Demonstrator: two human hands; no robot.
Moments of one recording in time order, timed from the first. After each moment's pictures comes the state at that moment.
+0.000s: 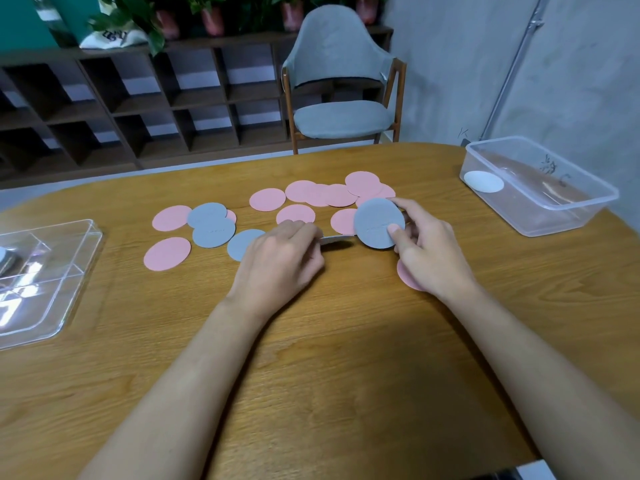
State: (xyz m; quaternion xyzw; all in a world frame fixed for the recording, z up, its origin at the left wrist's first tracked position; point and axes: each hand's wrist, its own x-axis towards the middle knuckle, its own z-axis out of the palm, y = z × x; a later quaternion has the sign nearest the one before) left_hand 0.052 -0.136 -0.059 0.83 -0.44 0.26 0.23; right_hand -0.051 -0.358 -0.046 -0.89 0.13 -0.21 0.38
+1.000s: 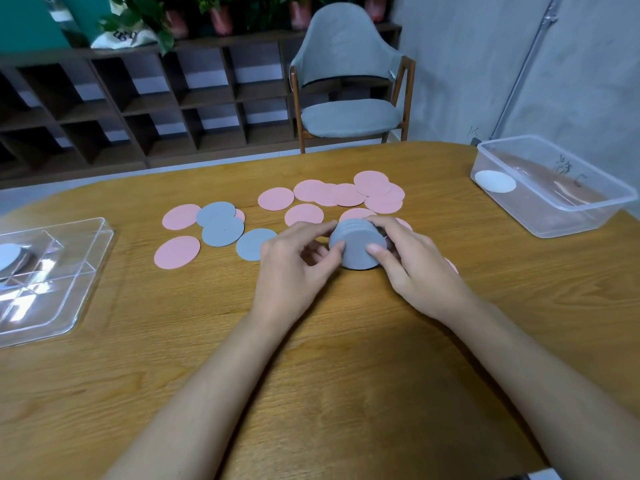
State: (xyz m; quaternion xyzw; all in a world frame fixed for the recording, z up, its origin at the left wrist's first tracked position) left_hand 0.027 -0.144 -0.057 0.79 -0.32 0.15 0.50; right_hand -0.058 -0.334 -0.047 -0.93 0.00 -0.16 0.33
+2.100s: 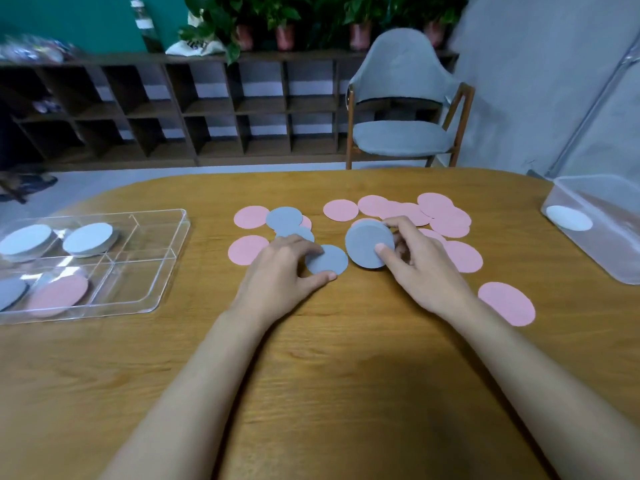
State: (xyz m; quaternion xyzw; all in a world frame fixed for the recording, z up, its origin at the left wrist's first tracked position) left_hand 0.085 -0.033 -0.062 0.90 -0.30 0.10 0.29; right_hand 0.006 -0.270 -0.040 -0.92 0.01 -0.14 0.36
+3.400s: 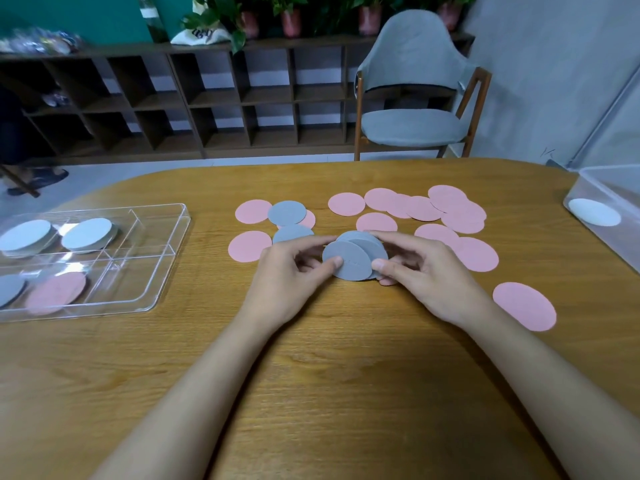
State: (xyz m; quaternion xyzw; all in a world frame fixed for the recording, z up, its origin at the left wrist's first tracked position) left_hand 0.068 -0.047 -0.057 0.82 -0.21 0.01 0.53; right_hand 0.003 -0.272 -0.048 -0.86 -0.03 -0.07 0.51
